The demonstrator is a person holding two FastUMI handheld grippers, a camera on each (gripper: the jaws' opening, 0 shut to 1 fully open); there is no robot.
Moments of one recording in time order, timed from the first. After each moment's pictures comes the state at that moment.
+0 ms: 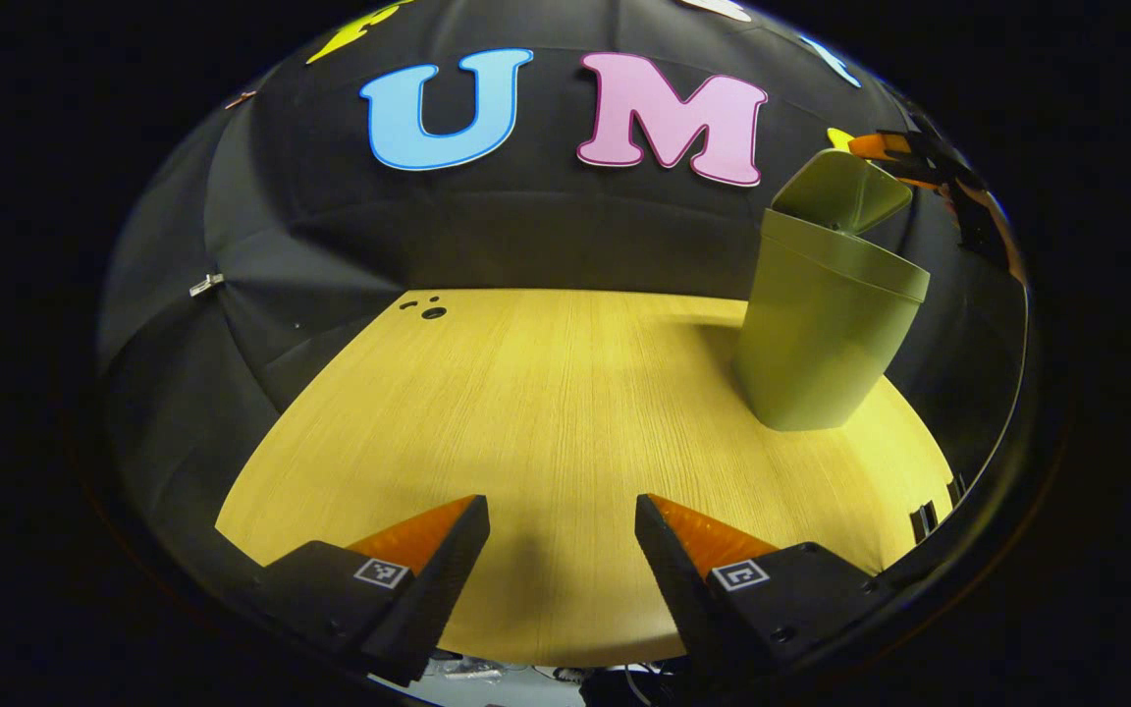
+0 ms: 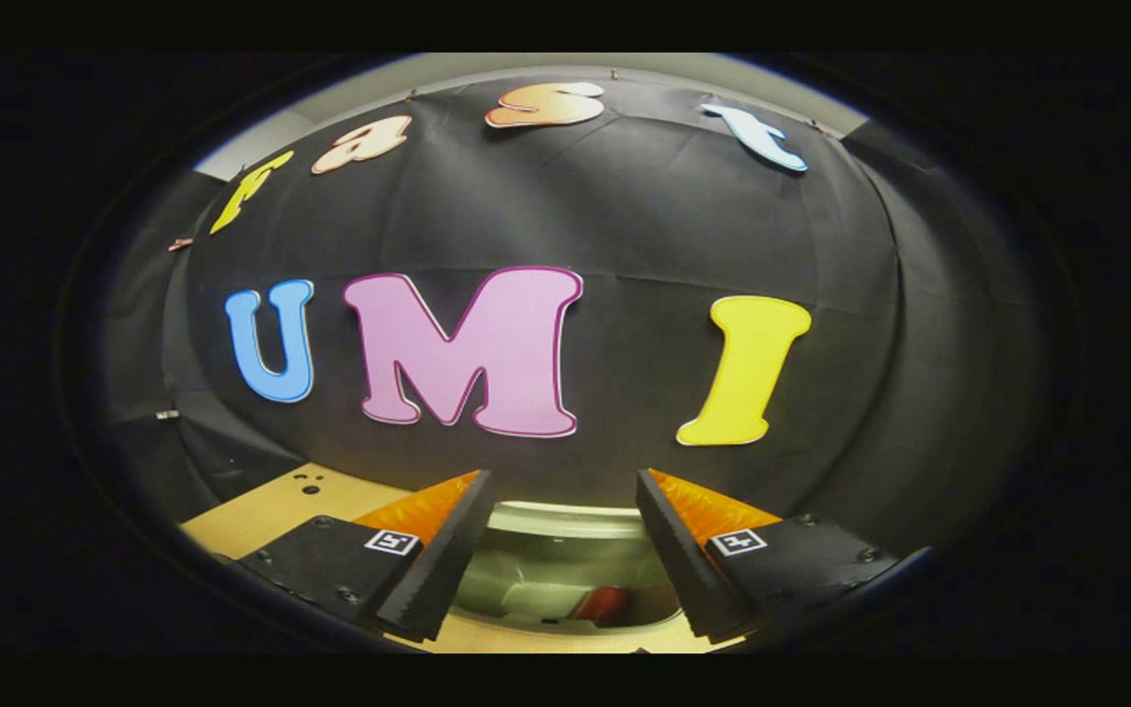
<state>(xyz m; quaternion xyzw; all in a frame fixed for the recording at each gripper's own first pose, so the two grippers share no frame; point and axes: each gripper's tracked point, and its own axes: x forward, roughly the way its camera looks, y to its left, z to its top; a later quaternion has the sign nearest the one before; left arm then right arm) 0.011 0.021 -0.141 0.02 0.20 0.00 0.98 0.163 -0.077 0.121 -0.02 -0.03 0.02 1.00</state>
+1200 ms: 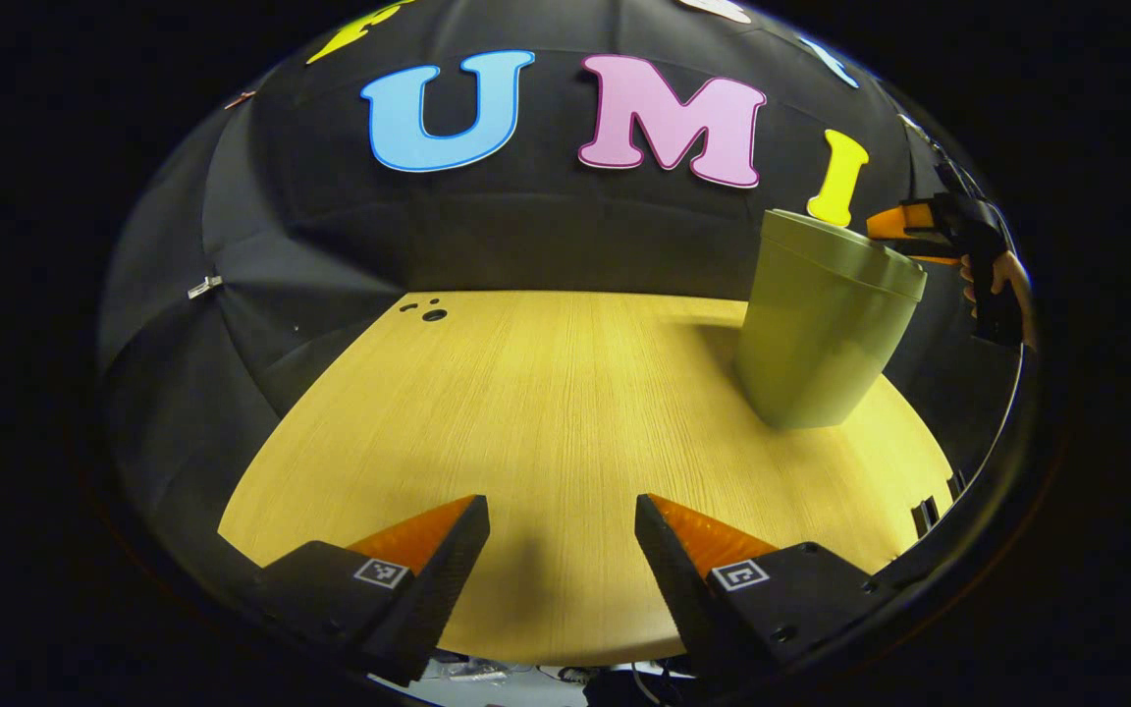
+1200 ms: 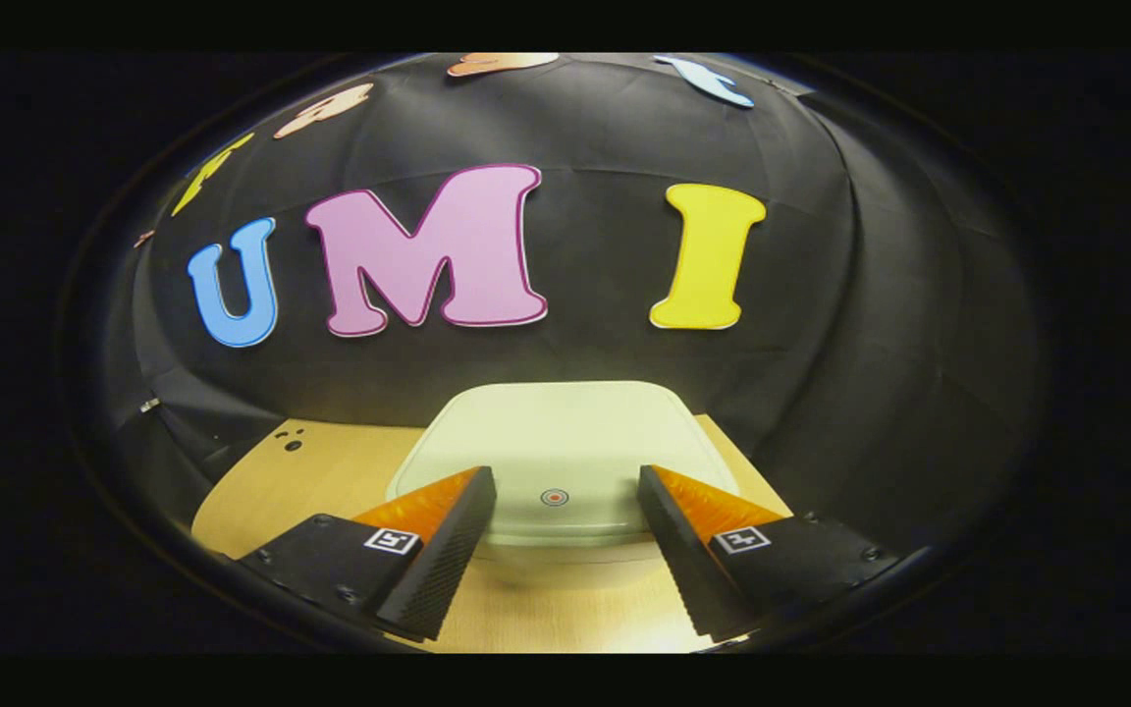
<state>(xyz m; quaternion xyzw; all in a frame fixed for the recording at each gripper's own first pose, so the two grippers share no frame) 0.009 0.031 -0.139 0.02 0.20 -0.01 0.98 0.146 -0.079 0.002 0.04 0.10 -0.03 0.99</state>
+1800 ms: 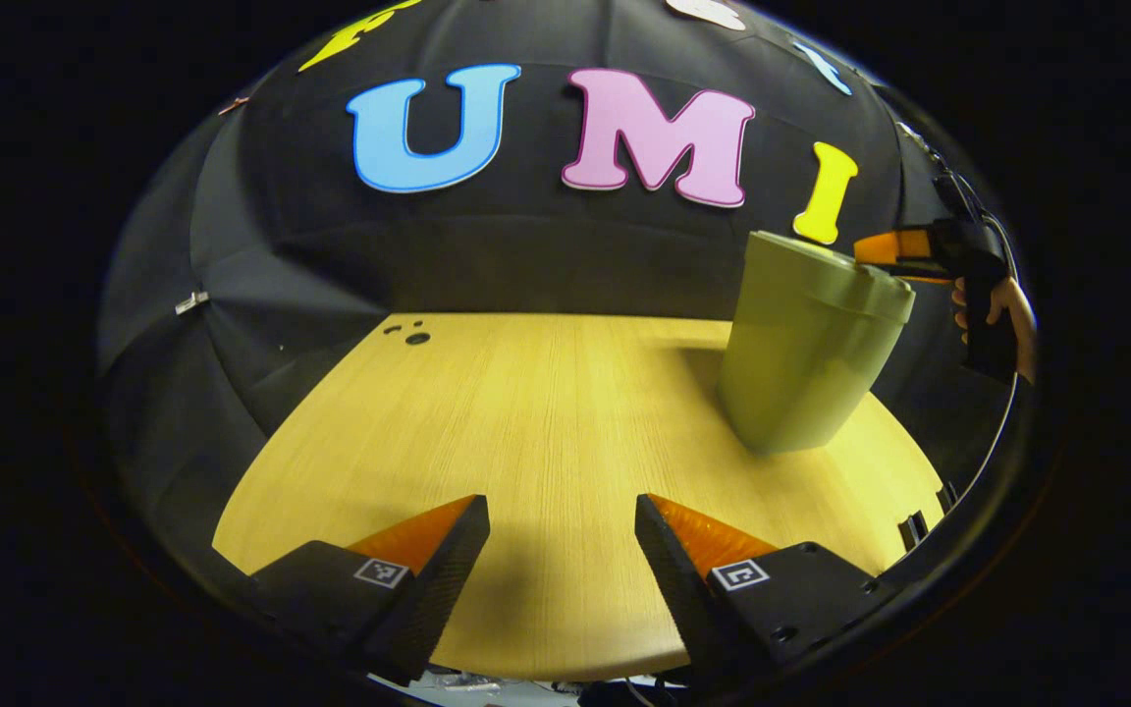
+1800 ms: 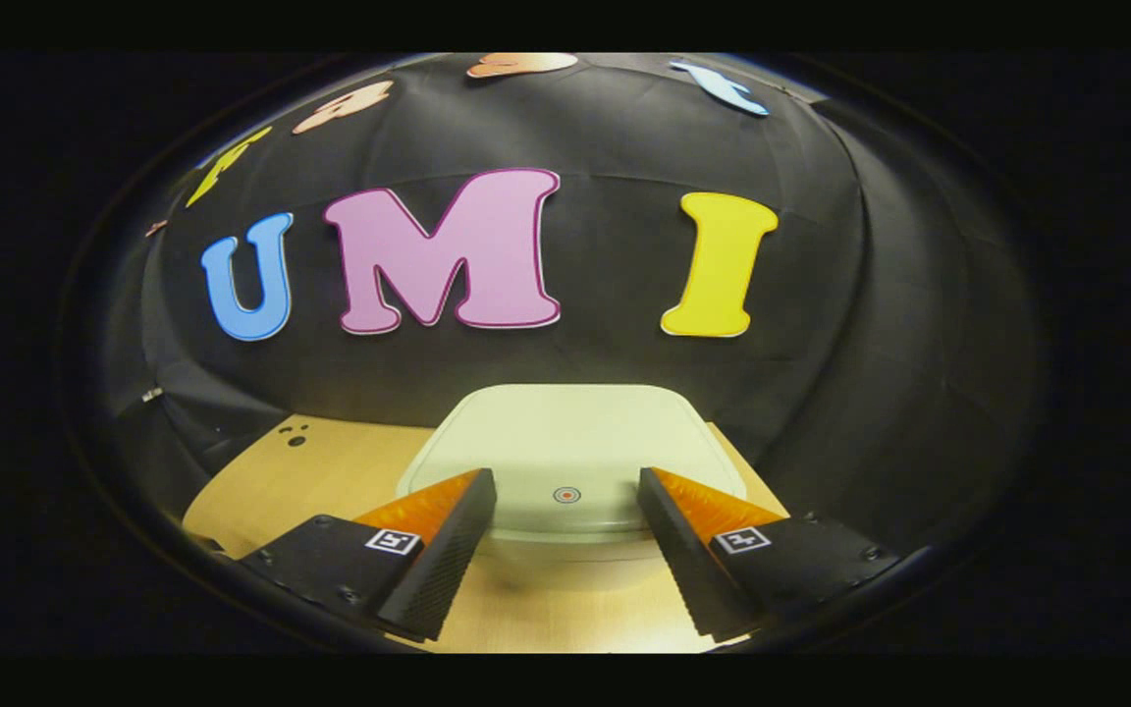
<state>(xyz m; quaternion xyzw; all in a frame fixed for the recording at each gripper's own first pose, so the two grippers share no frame) 0.028 0.013 -0.099 0.02 0.16 -0.03 0.99 0.139 -0.069 0.008 0.02 0.08 -0.01 1.00</state>
